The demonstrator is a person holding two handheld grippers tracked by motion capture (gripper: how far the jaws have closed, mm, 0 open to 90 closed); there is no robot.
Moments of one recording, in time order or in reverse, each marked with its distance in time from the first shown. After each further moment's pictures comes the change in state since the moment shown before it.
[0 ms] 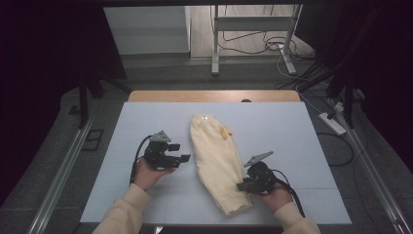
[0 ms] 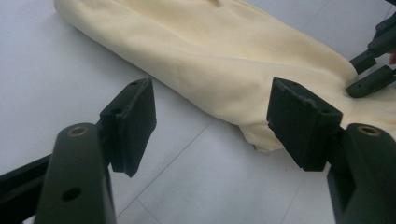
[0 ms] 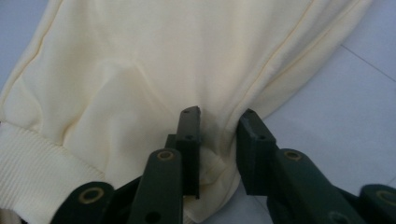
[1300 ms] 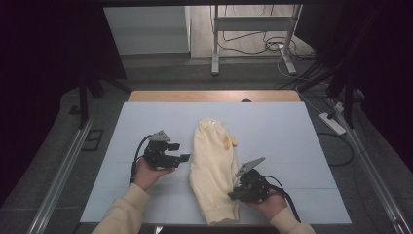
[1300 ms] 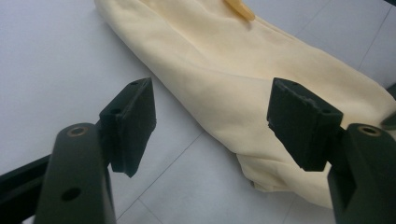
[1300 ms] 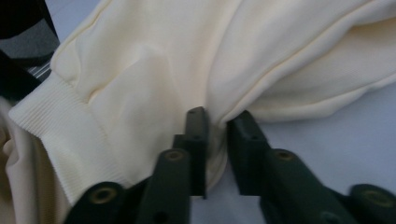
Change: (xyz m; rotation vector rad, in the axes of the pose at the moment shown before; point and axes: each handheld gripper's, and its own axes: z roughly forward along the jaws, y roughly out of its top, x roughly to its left) left arm 0.001 0.000 -0.001 -0.007 -0.002 -0.001; right arm 0.031 0.003 -0.001 -0.011 0.123 -0.104
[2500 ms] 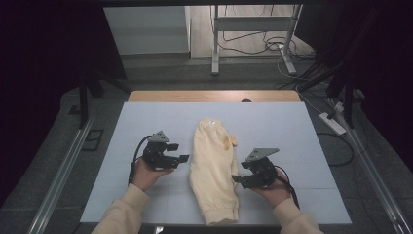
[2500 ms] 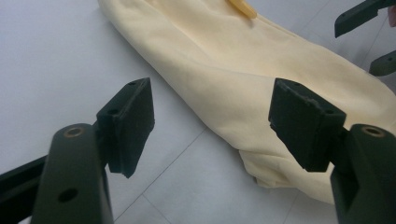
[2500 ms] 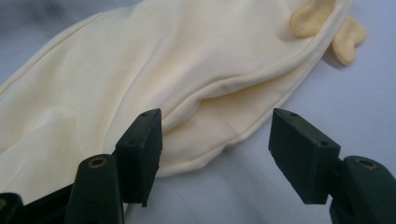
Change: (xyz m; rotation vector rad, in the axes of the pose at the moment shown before) left arm 0.000 -0.002 -0.001 0.002 0.009 0.010; right arm -0.032 0.009 -0.016 -0.197 -0.188 -0.016
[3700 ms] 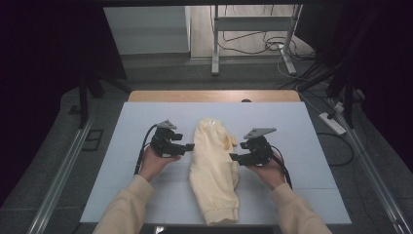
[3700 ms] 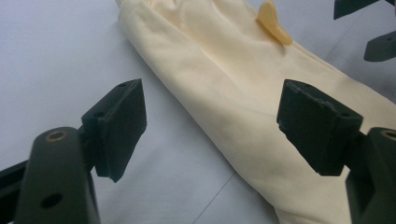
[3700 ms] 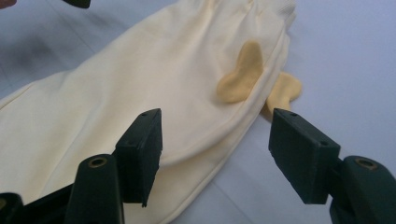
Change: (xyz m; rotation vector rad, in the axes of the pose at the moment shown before) left arm 0.027 0.029 0.031 0.031 0.001 -0.059; right arm -0.041 0.040 0.018 -0.051 -0.063 0.048
